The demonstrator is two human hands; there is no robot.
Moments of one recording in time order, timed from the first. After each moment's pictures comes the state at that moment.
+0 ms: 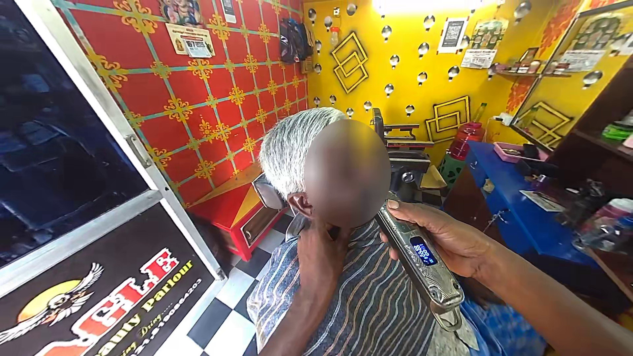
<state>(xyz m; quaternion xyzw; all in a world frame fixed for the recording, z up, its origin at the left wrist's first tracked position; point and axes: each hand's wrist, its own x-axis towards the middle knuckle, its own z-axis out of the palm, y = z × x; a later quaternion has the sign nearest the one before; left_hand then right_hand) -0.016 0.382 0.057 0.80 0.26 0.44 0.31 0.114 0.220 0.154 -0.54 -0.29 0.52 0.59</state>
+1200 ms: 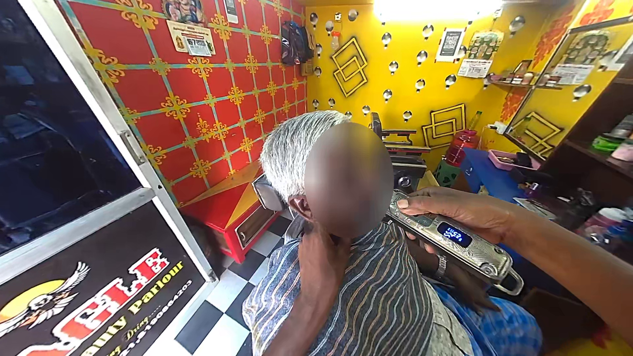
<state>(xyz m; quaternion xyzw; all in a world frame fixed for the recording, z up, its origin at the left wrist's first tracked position) -0.015 0.381 0.055 0.80 0.26 0.45 0.31 0.149 0.218 0.201 -0.66 -0.39 0.50 0.40</state>
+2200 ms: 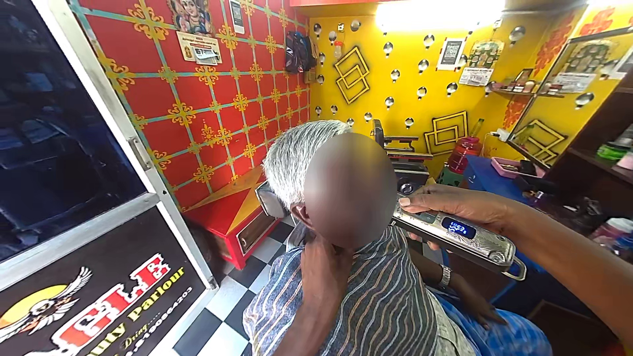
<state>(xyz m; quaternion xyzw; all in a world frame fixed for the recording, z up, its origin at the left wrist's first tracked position) -0.015 0.379 0.055 0.79 0.26 0.46 0.31 0.160 0.228 0.216 -0.64 -0.42 0.51 0.38</state>
